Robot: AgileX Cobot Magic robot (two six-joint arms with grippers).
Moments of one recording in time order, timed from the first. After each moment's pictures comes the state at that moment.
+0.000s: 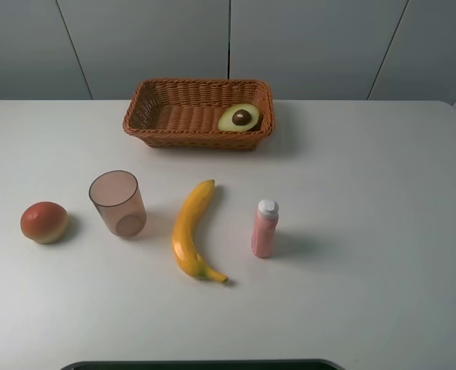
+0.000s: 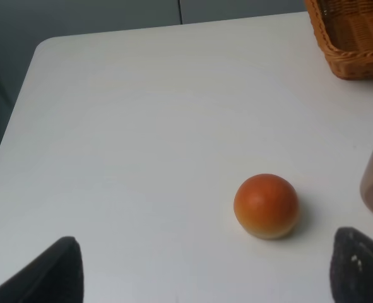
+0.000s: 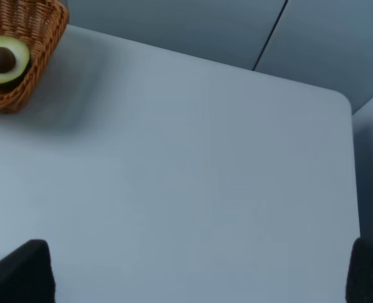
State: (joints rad) left arm -0.21 0.00 -0.51 0.10 1.08 -0.05; right arm -0.13 0.68 -1.00 0.12 1.09 -0.38
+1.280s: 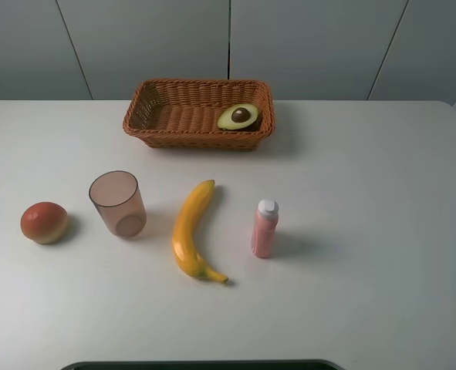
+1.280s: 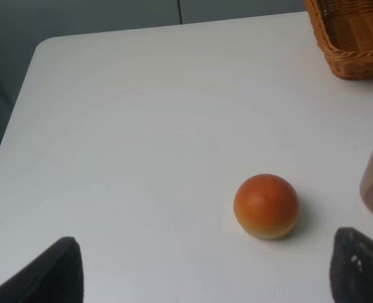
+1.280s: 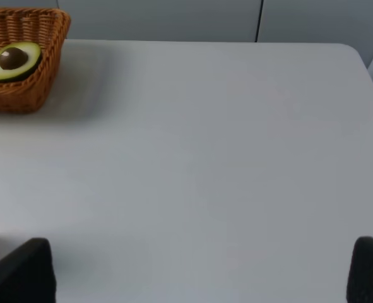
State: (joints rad) left arm -0.21 0.00 -0.51 0.10 1.08 -0.05; right arm -0.04 0.00 -0.51 0.04 1.10 -0.07
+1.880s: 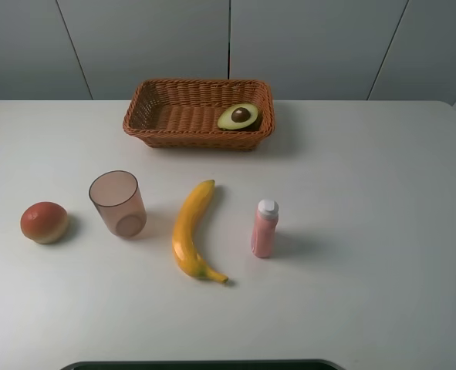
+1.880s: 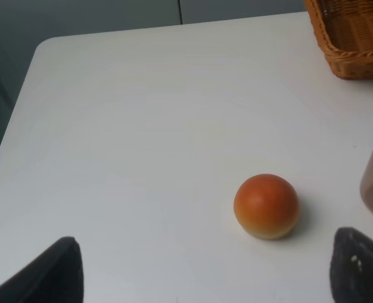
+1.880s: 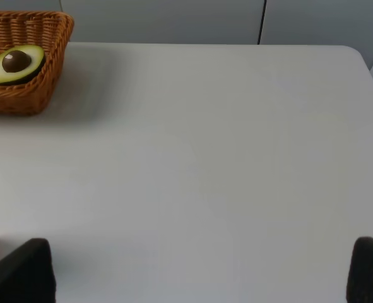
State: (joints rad) left arm -0.21 0.00 -0.51 0.10 1.08 -0.05; right arm -0.04 0.00 -0.51 0.04 1.10 -0.07
